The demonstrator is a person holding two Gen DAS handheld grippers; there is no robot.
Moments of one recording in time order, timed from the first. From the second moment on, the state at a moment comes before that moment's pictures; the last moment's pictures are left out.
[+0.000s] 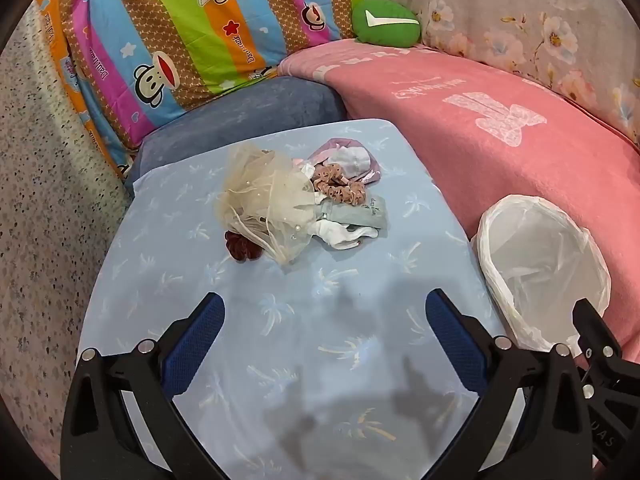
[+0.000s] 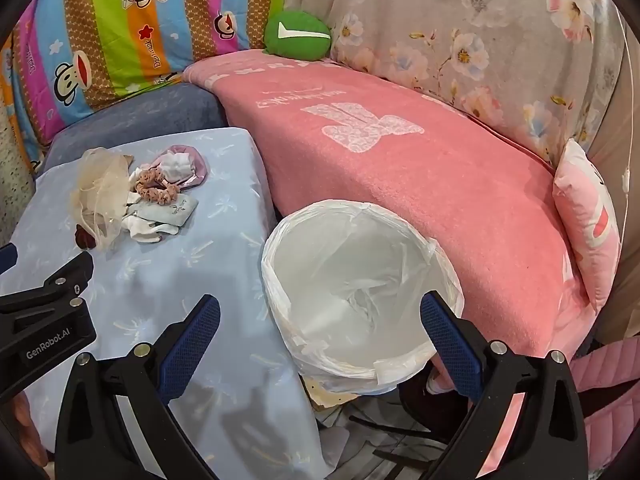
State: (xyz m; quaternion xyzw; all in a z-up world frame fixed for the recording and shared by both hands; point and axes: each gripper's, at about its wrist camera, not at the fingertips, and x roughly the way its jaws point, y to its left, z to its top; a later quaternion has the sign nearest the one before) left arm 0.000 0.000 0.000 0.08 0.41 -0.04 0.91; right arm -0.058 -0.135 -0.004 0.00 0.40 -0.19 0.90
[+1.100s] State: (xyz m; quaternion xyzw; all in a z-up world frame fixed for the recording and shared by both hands) left arm -0.005 -0.002 0.002 0.09 0.40 -0.04 0.91; right arm -0.059 -0.140 0.002 -0.01 0.40 -0.19 0.90
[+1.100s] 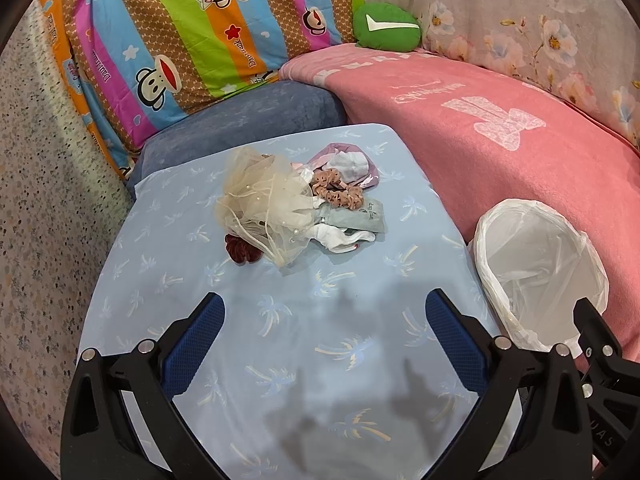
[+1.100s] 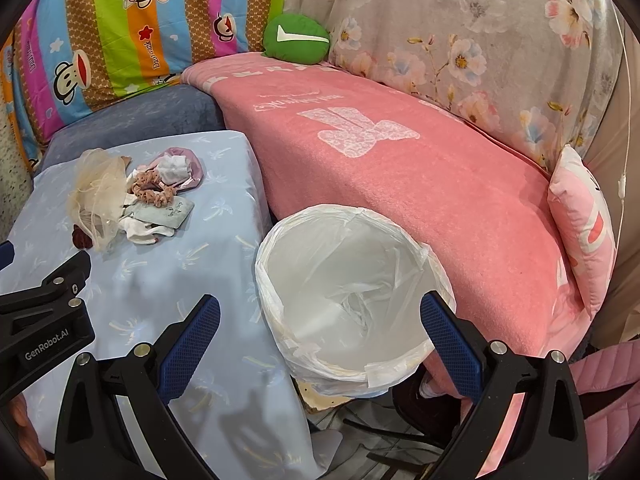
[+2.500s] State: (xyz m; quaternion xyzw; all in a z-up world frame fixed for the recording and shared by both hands) left arm -0.002 0.000 0.003 0.08 0.41 -0.04 0.91; right arm -0.057 -0.135 0.000 -0.02 0.40 -0.19 0.90
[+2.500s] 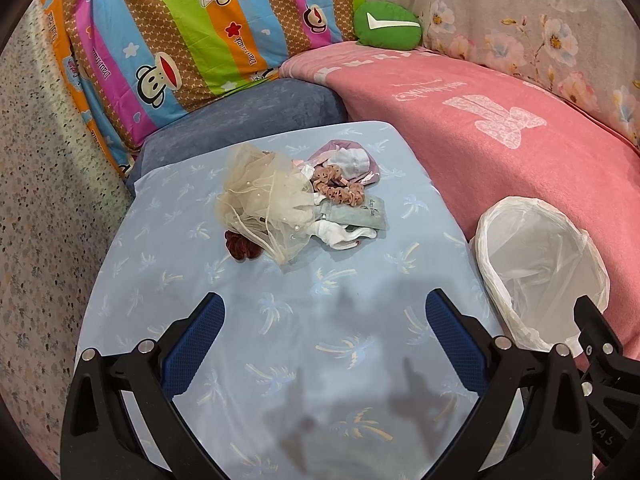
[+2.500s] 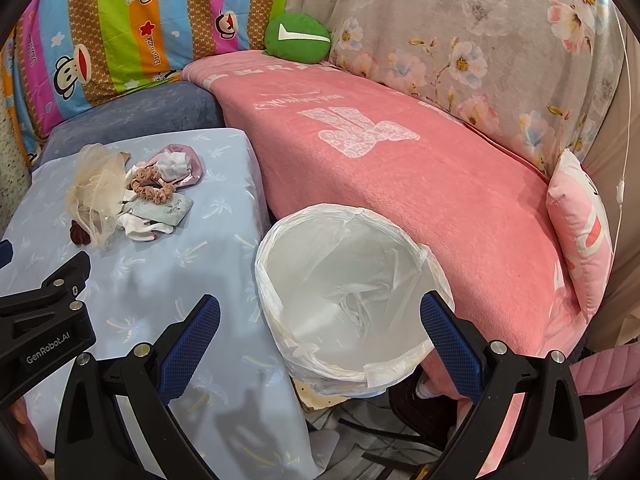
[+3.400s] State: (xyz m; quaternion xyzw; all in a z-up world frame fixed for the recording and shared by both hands) left arm -0.003 0.000 0.001 0.08 0.40 -0.04 0.91; right arm -0.058 -0.136 0.000 -0.02 0.40 -0.19 0.90
